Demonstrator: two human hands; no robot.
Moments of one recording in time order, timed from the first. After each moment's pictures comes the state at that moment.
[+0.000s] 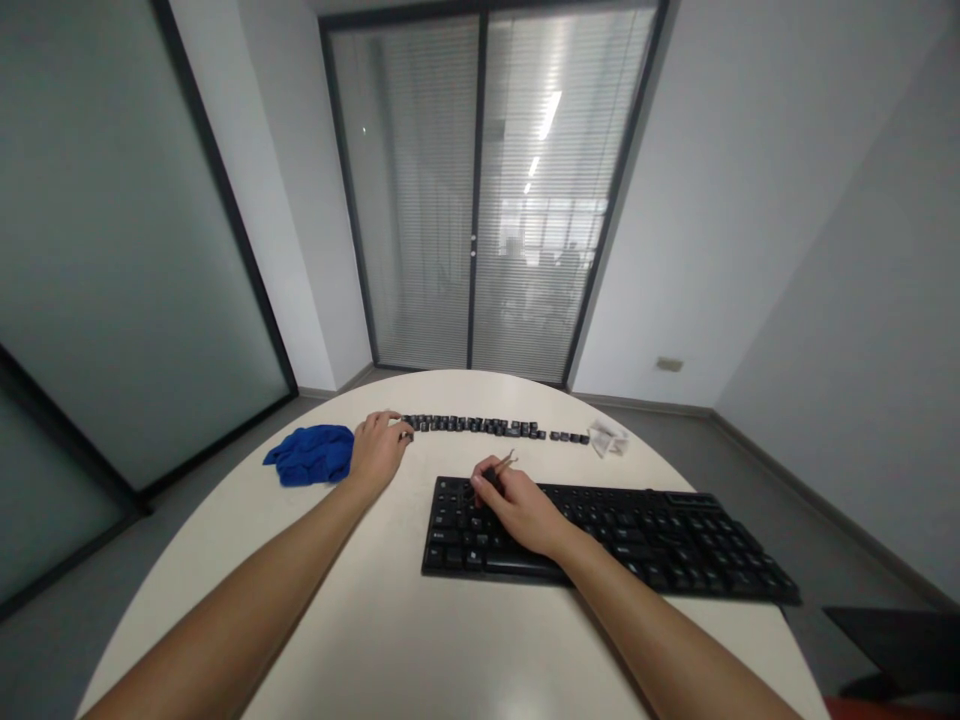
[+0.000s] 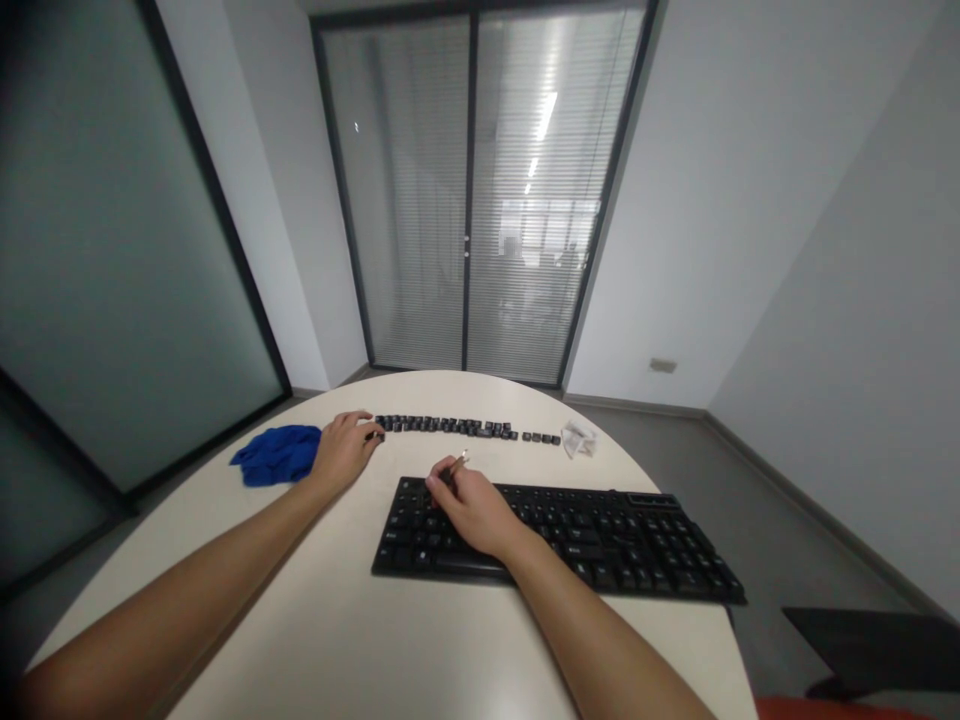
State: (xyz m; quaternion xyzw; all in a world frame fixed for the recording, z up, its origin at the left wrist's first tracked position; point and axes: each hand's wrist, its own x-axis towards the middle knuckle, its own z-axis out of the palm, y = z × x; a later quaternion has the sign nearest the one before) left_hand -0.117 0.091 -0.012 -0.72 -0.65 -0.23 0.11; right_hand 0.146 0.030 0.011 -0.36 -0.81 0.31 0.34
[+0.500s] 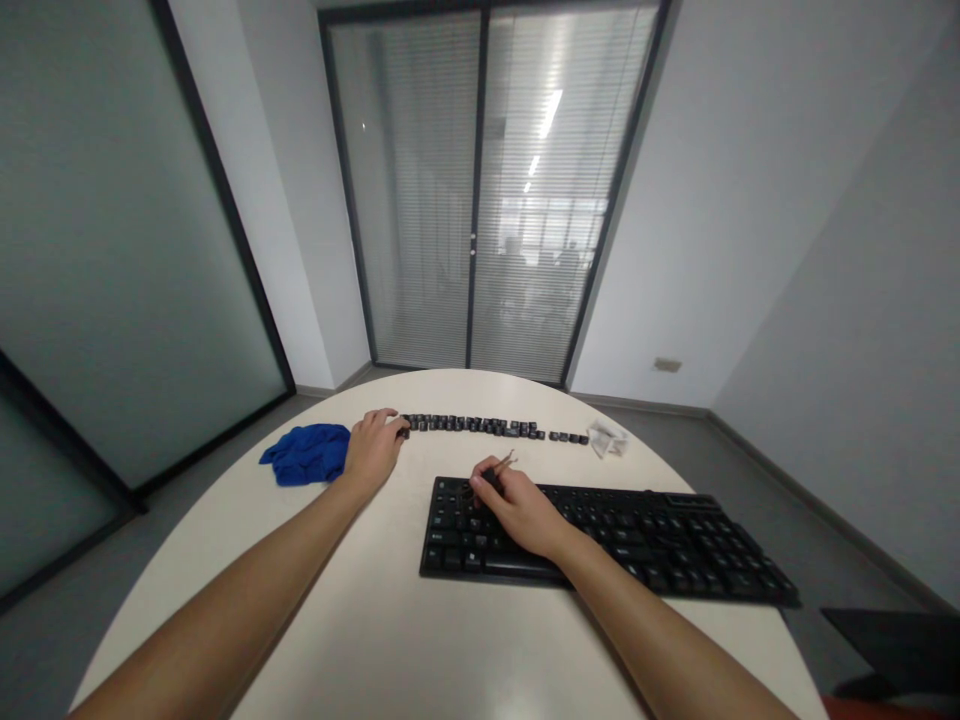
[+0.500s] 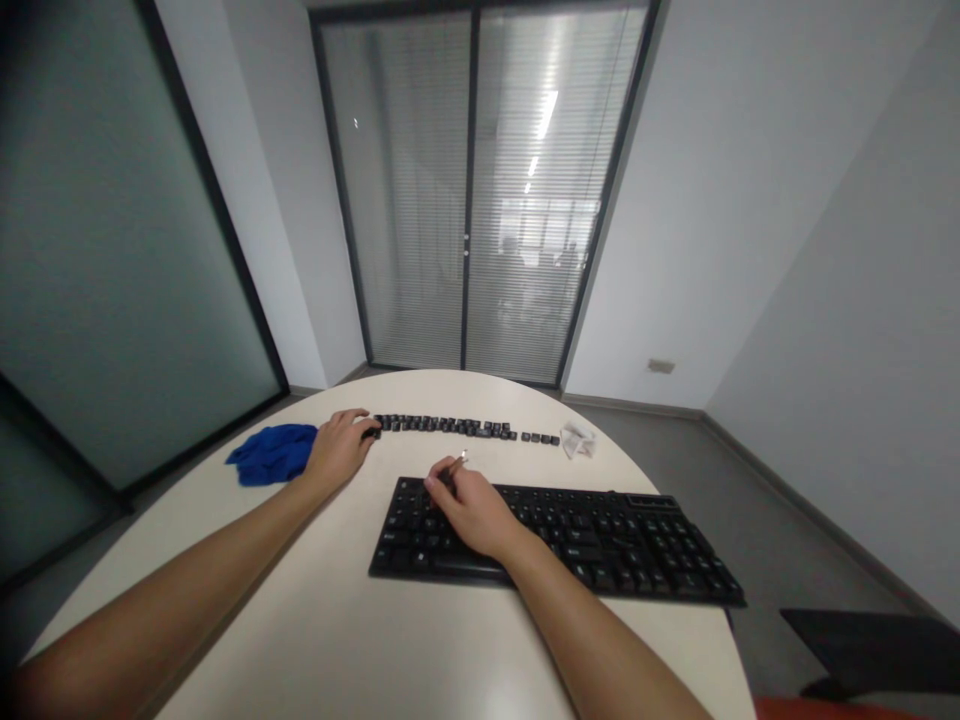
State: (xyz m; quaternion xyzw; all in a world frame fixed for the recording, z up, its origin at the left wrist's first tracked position) left_hand -0.121 0.093 -0.012 -0.71 -0.64 -0.27 0.08; right_hand 0.147 0.032 0.007 -0.36 -0.81 0.32 0.34
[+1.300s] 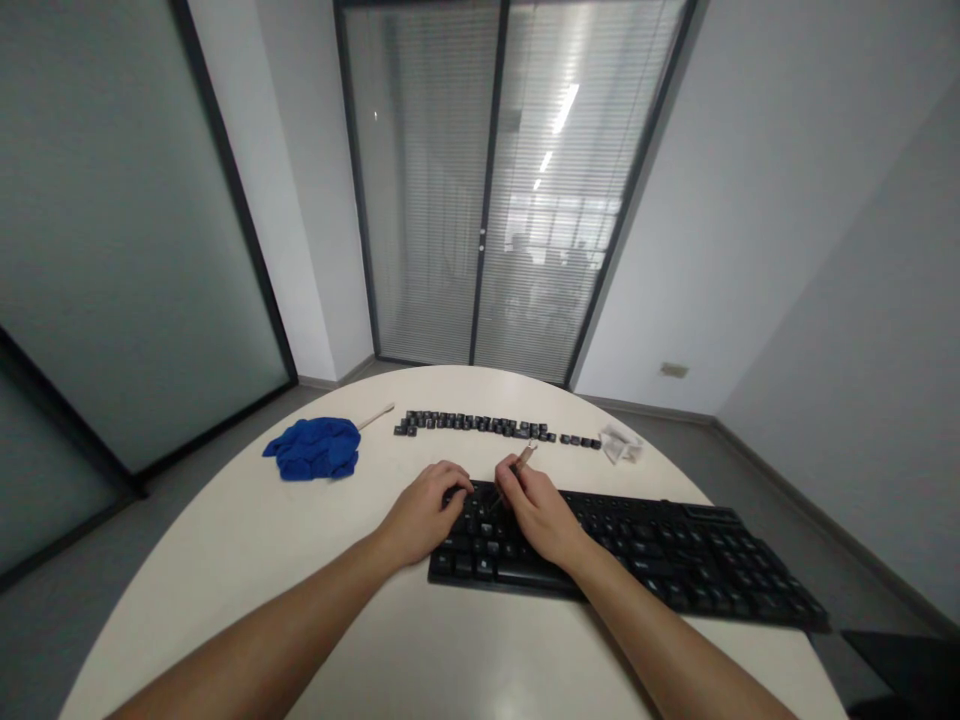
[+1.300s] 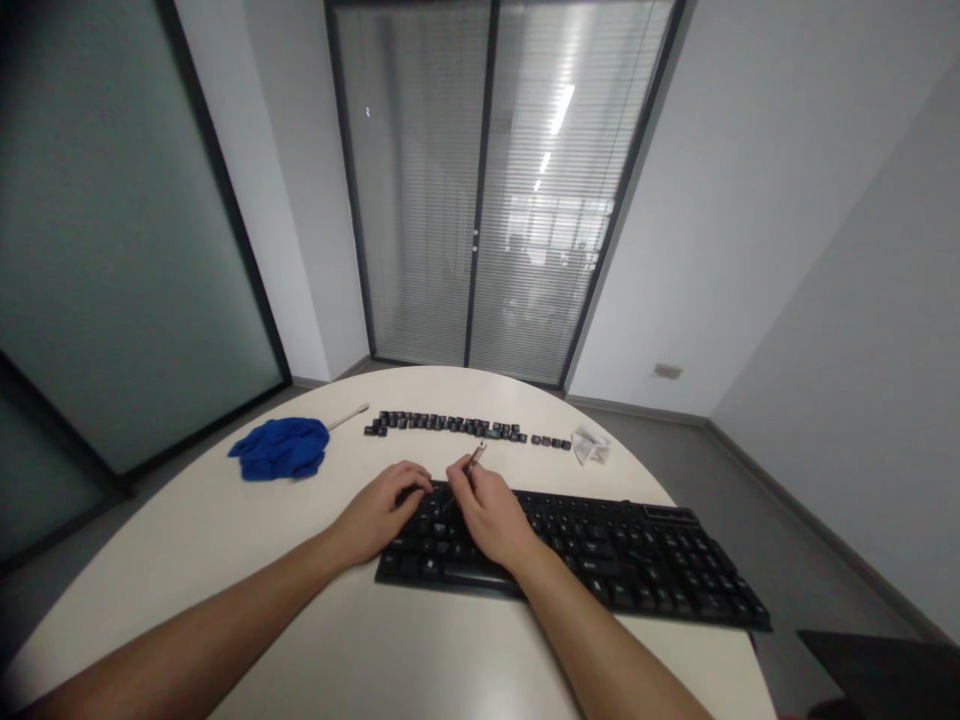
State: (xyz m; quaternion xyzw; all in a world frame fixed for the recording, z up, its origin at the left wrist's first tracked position) left_hand -0.055 0.023 -0.023 -0.78 -0.45 -0.38 -0.20; right_hand 0.144 0.030 0.011 -0.43 -0.78 0.29 0.36
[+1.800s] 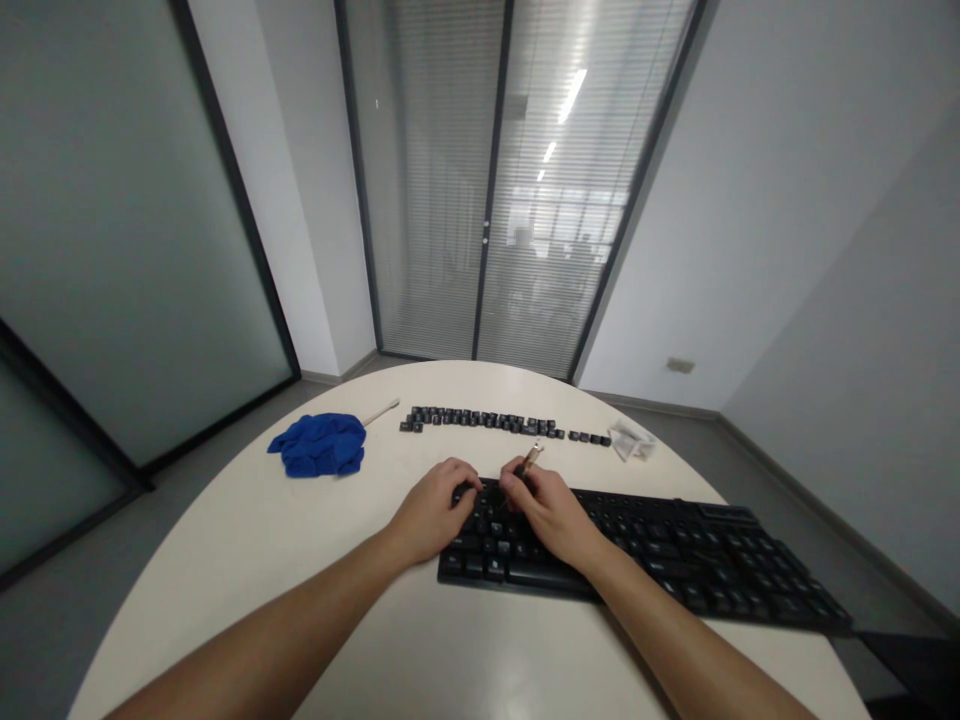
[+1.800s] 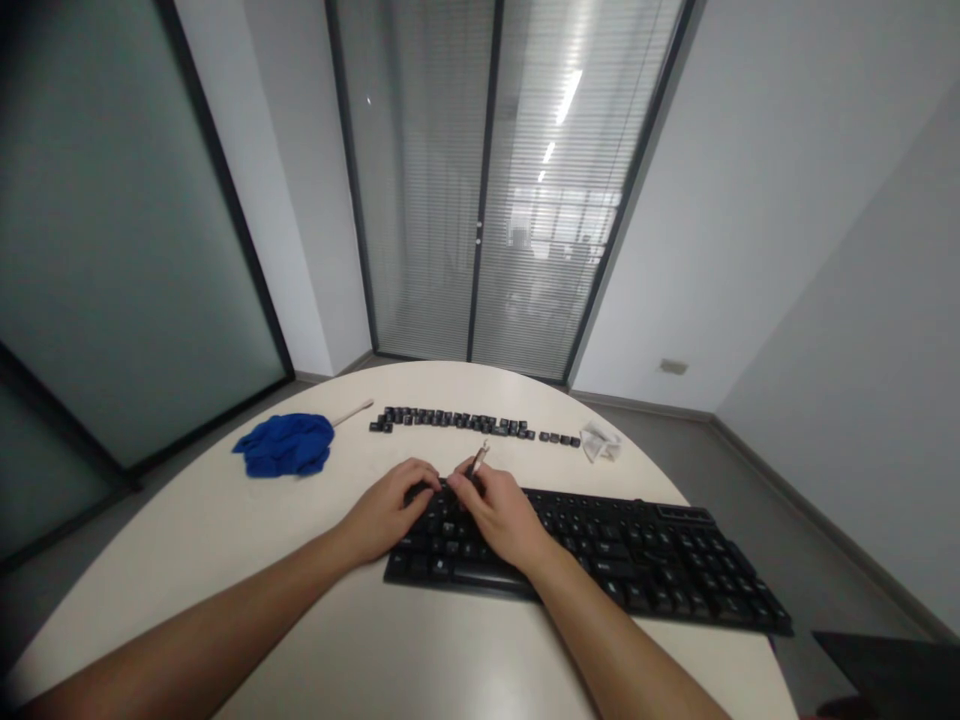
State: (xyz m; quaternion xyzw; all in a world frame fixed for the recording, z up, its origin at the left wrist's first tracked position) left_hand -0.053 0.022 -0.020 -0.78 -0.45 -0.39 -0.22; right_hand 0.146 0.033 0.009 -0.39 -0.78 0.33 0.35
